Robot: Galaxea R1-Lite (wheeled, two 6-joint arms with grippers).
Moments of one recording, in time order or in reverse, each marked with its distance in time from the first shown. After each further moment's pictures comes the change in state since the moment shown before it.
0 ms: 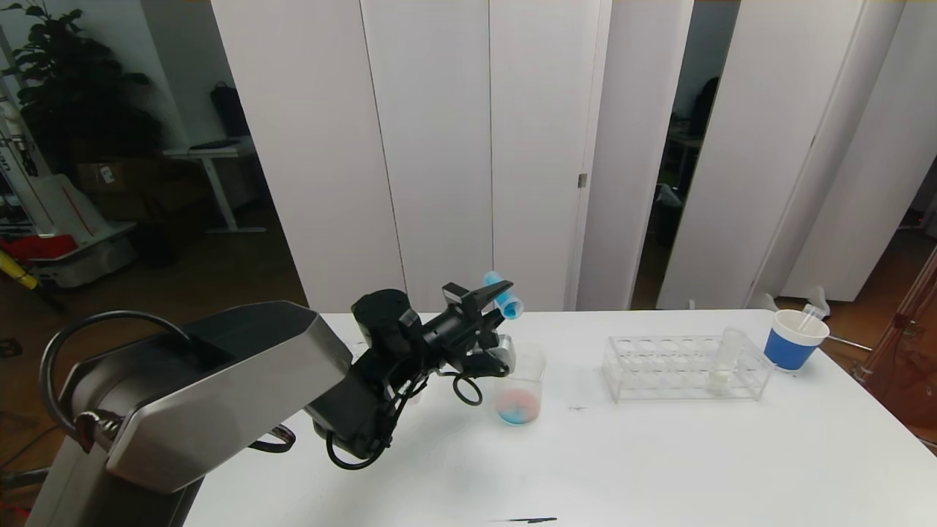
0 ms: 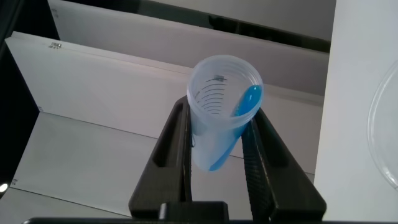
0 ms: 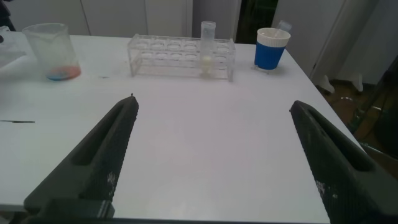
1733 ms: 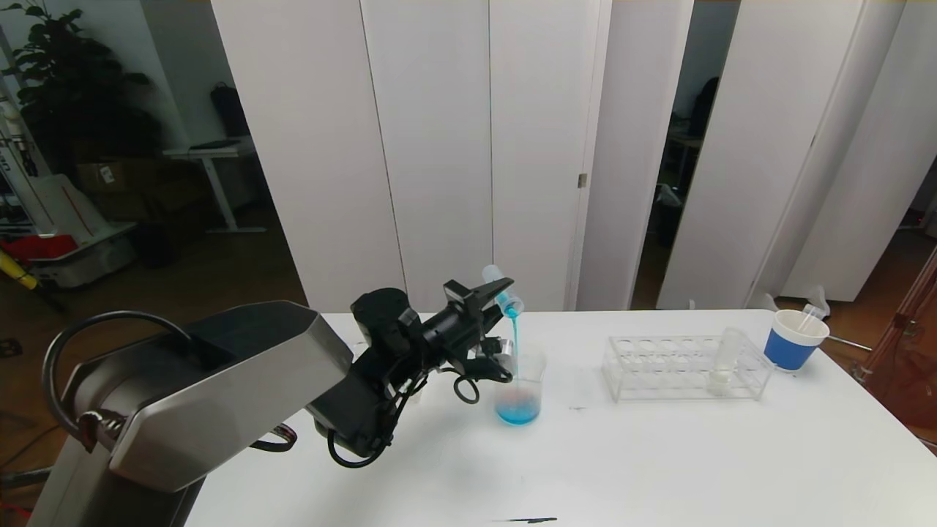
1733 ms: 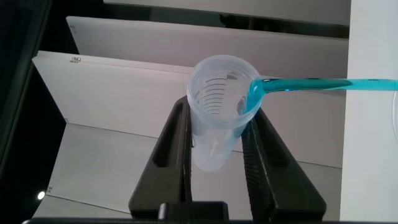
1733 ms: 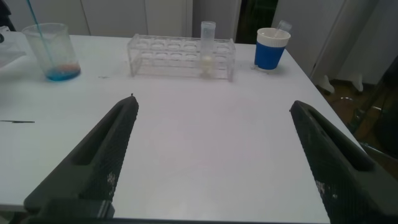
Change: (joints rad) left arm 0.001 0.004 -0.011 -0.014 0.000 0.113; right arm 0.000 0.000 0.000 0.000 0.000 0.000
